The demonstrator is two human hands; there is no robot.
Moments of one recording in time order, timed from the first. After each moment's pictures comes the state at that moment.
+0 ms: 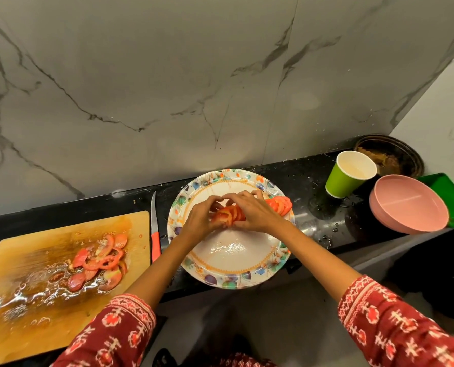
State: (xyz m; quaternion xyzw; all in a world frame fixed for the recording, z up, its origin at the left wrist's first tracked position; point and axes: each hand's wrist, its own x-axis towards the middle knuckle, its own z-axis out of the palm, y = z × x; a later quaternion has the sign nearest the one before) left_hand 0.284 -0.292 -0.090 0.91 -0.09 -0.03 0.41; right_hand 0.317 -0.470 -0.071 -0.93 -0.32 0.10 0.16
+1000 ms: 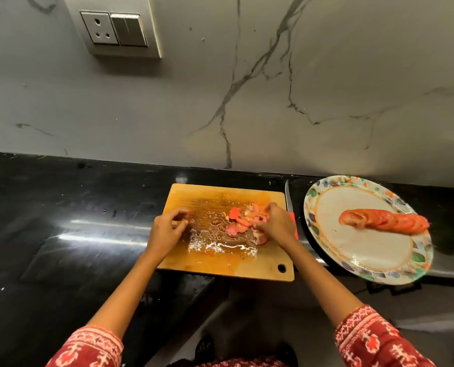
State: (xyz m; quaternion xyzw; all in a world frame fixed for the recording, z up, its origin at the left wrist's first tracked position) left_hand 0.067 0.048 -0.081 0.89 0.16 0.15 0.40; right_hand 0.190 -0.193 -0.064 -0.96 -0.08 0.13 0.24
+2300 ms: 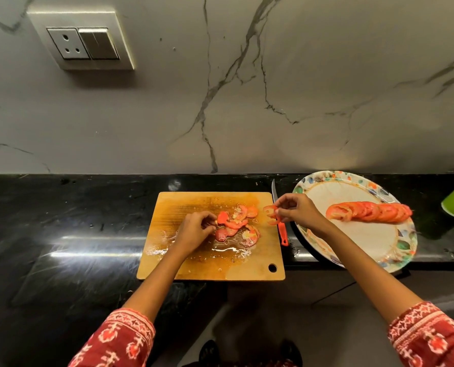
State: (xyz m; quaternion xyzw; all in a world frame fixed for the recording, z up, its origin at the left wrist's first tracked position) left_hand 0.120 -0.016 -0.066 0.93 0.09 0.00 0.35; right_hand 0.221 -0.270 -0.024 -0.83 -0.14 0.20 0.49
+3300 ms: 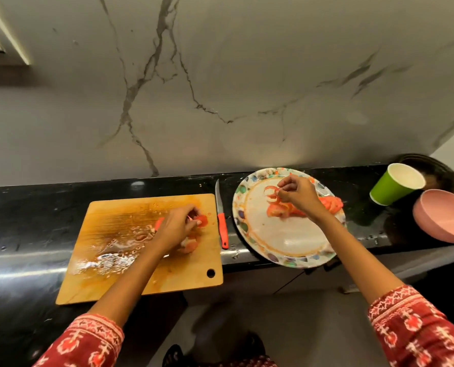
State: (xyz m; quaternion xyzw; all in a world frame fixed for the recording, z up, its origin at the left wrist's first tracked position) left_hand 0.172 -0.106 -0.049 0.93 0.01 -0.03 0.36; right_hand 0.273 -0.390 -0.002 -0.86 -0.02 0.09 0.50
